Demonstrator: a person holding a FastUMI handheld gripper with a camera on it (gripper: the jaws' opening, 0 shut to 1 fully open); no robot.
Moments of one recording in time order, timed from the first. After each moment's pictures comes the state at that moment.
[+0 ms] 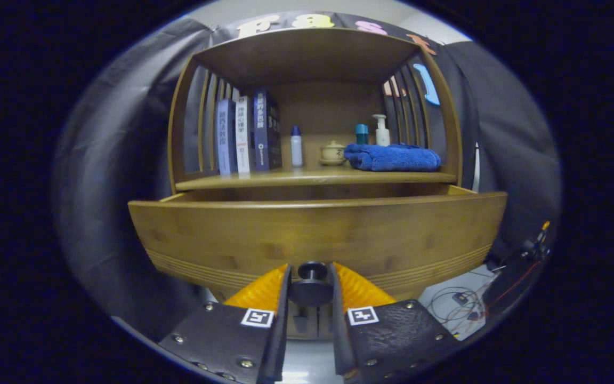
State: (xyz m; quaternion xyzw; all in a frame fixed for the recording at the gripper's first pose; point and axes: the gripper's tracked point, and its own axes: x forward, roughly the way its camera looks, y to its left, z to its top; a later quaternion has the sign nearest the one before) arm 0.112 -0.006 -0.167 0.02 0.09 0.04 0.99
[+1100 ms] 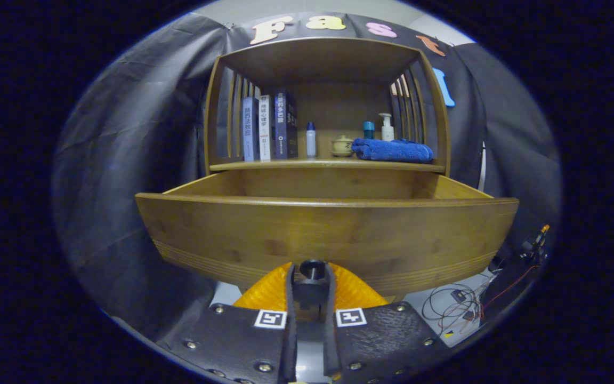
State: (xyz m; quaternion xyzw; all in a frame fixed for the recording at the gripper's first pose) arm 0.018 -0.017 -0.181 -0.01 0.14 0.06 0.99
